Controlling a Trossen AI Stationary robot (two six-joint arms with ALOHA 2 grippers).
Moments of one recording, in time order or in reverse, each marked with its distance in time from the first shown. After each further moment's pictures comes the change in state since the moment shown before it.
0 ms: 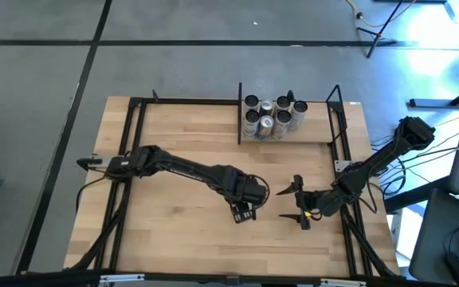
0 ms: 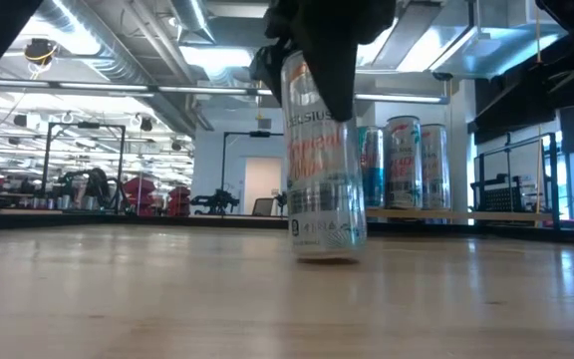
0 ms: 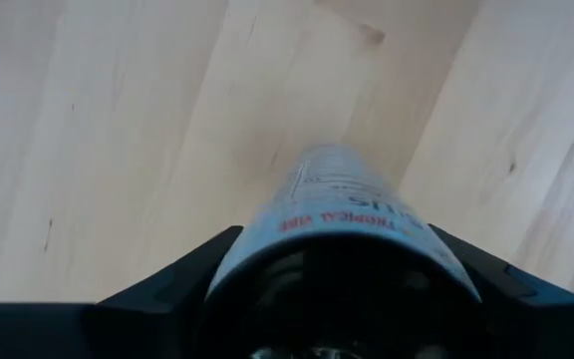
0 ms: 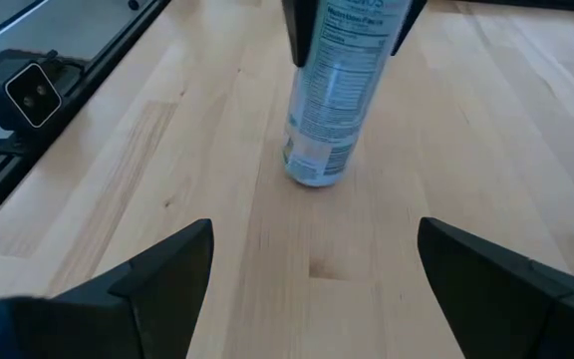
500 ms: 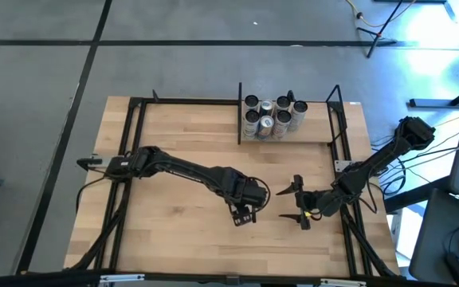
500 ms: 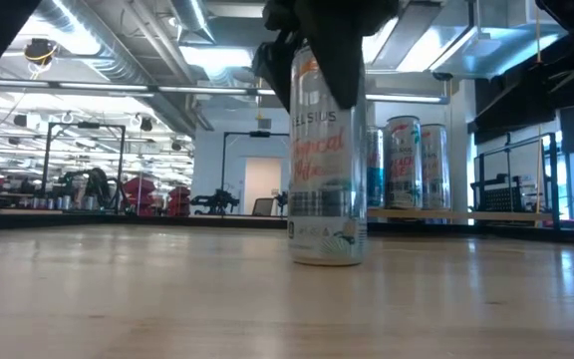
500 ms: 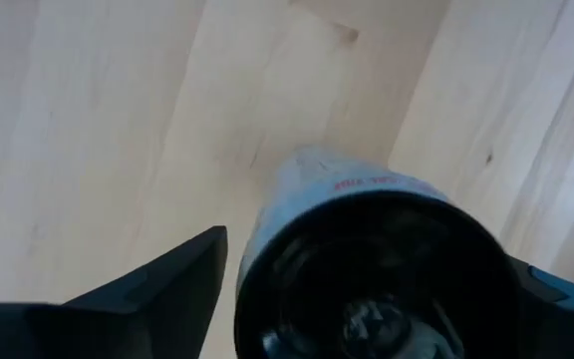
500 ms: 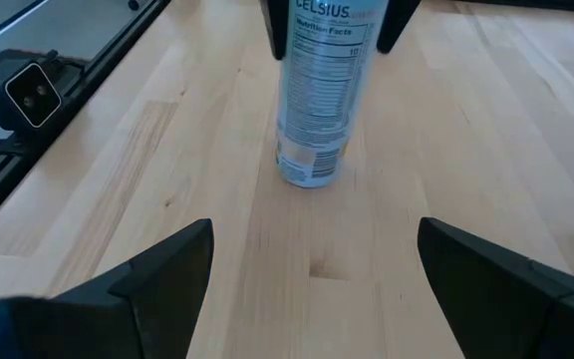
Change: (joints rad) left arm -0.011 -0.002 0.011 0.010 0.014 0.017; right arm 0.000 0.000 0.000 0.000 0.000 0.000
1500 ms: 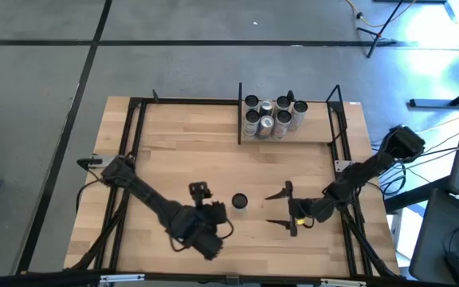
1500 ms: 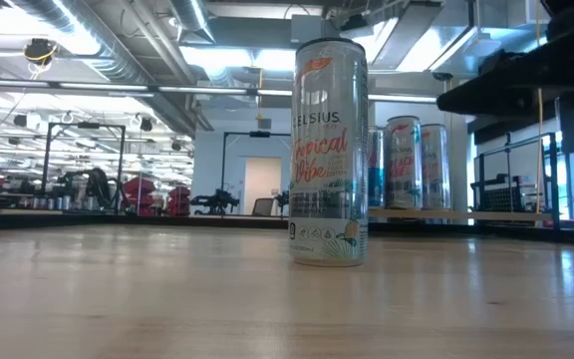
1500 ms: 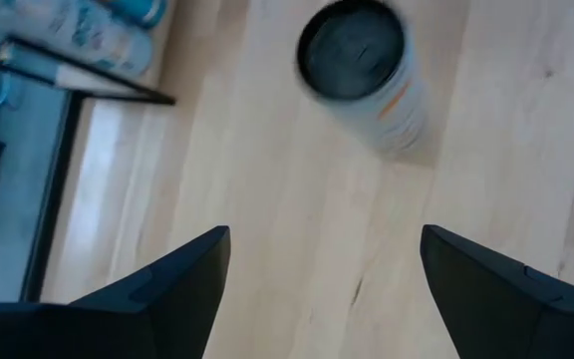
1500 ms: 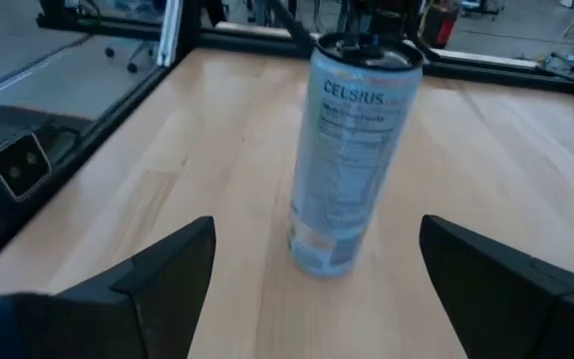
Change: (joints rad) left arm -0.337 -0.166 -0.047 -0.288 -0.549 -0.130; right arm -0.008 0.290 0.003 0.496 0.078 -0.143
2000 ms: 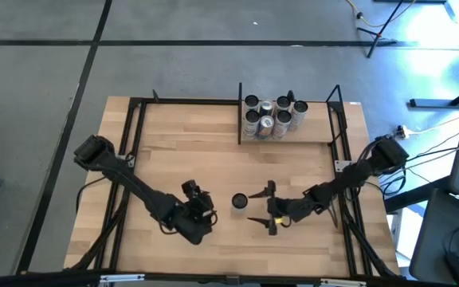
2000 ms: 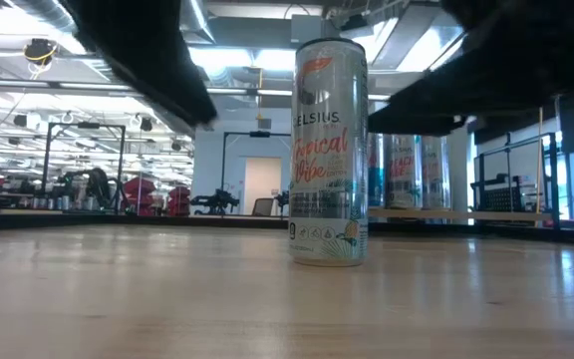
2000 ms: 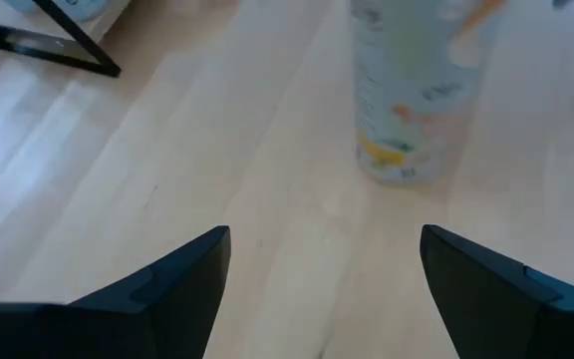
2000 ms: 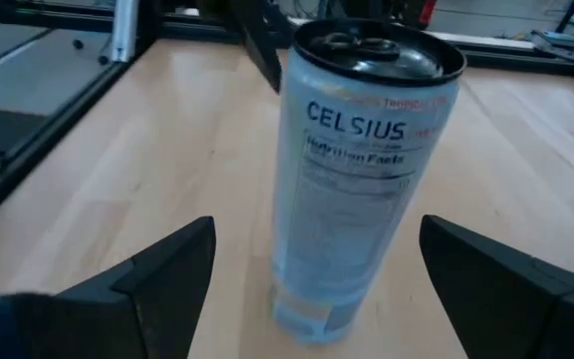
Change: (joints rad) left arm -0.005 -0.342 -0.908 0.878 -0.086 -0.072; right arm -0.130 0.246 0.182 0.043 -0.077 -0.003
